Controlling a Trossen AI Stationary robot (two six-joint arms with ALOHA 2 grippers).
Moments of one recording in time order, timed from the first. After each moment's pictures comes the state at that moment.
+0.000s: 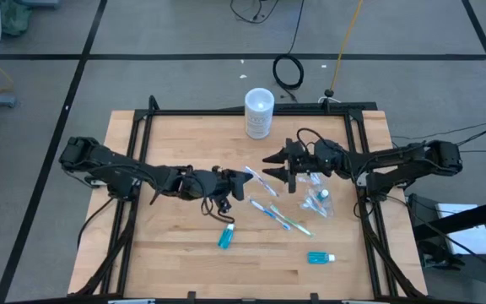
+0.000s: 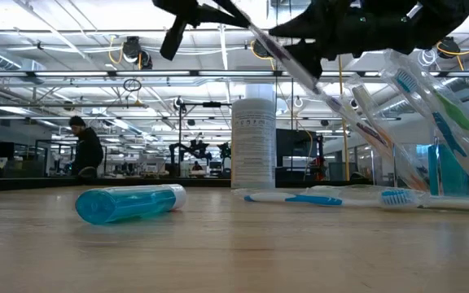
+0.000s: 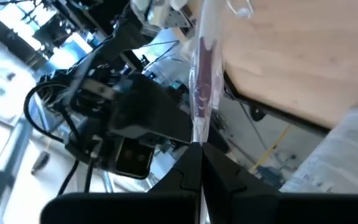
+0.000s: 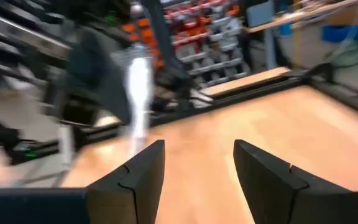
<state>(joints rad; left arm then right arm) -0.21 1.51 1.06 0.13 -0.52 2.13 -0.12 1.25 0.59 0.61 -0.14 0.29</state>
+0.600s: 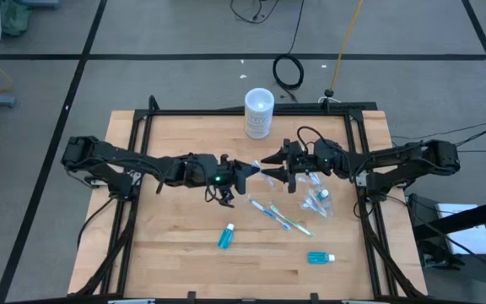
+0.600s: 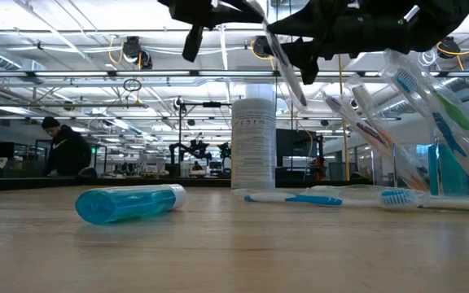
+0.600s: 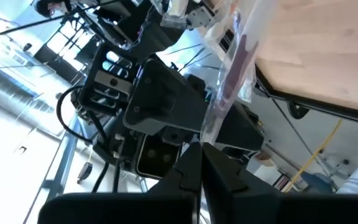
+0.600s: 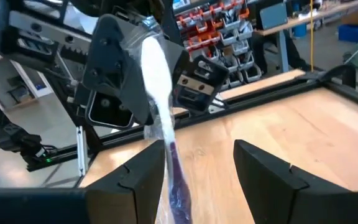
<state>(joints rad) -0.09 1.52 1.06 0.25 -0.30 2.32 -0.13 1.28 0.59 0.67 -0.18 0.31</state>
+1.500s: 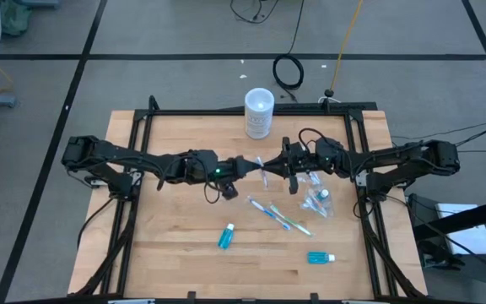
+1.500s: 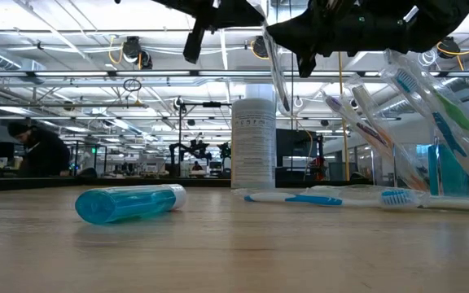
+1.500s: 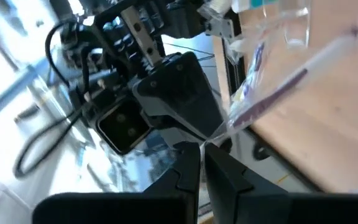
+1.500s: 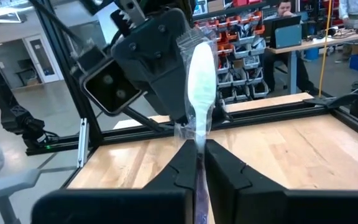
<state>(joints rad) -0.07 1.52 1.06 0.26 -0.26 1.82 -0.15 1.28 0.59 0.71 -0.24 0.19</state>
